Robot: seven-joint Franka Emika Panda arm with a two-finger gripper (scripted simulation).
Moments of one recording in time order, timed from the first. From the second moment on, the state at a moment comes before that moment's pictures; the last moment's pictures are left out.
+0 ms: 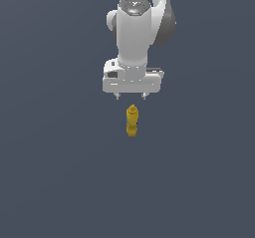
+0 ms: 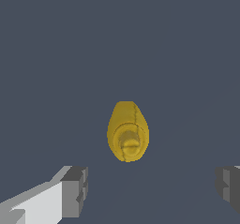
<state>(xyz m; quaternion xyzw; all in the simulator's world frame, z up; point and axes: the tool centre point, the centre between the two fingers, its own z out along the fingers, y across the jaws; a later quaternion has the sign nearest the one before) -0.052 0.014 0.244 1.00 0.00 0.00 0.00</state>
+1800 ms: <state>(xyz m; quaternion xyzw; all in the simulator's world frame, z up) -0.050 0.022 0.171 1.00 0.00 0.00 0.00</state>
